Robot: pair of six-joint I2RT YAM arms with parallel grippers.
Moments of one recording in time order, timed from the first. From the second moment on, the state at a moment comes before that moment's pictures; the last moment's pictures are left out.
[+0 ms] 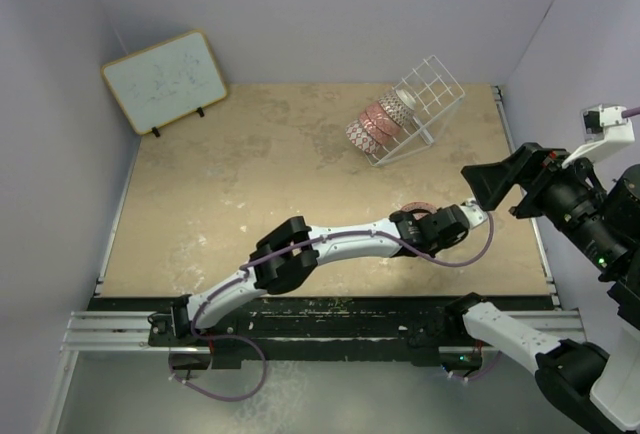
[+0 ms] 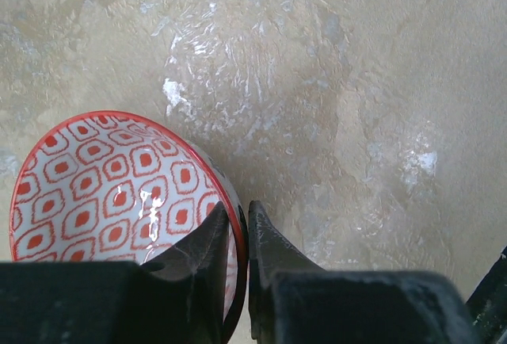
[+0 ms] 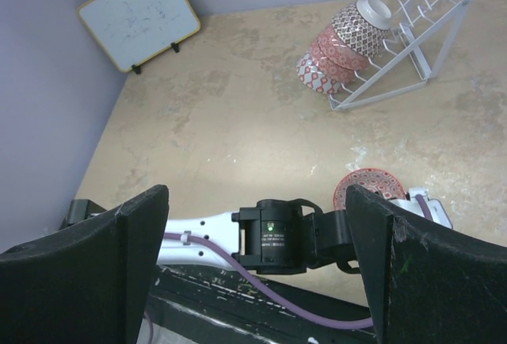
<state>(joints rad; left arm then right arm) -1.27 2.47 2.14 -0.43 -0.26 -0.10 0.43 0.96 2.05 -1.34 0.11 0.39</state>
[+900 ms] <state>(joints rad) -0.87 2.22 1.98 0.01 0.33 -0.69 0.43 0.98 2.12 -1.37 0.11 0.41</state>
